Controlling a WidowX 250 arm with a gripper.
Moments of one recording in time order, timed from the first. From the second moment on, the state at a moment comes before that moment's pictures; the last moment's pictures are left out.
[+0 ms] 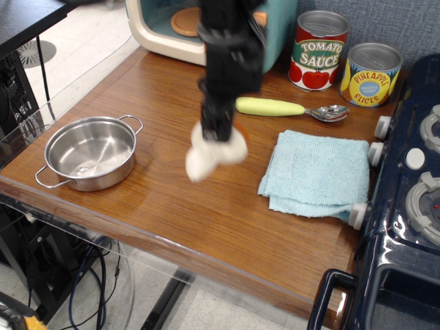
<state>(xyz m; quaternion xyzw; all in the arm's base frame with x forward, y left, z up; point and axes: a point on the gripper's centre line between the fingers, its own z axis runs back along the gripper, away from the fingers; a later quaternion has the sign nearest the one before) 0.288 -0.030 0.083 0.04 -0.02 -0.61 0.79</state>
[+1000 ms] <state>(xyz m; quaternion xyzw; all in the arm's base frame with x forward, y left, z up) 0.247 -0.085 0.044 0.05 -0.03 -0.71 0.70</state>
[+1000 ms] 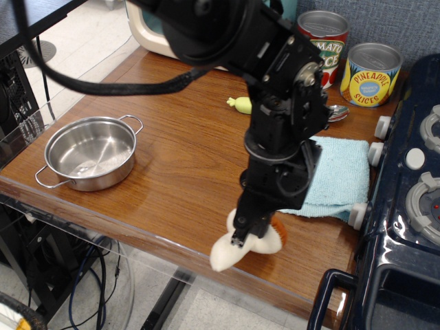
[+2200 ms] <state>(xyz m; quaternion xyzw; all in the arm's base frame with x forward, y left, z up) 0.275 -0.056 0.038 0.03 -0.02 -0.68 0.73</state>
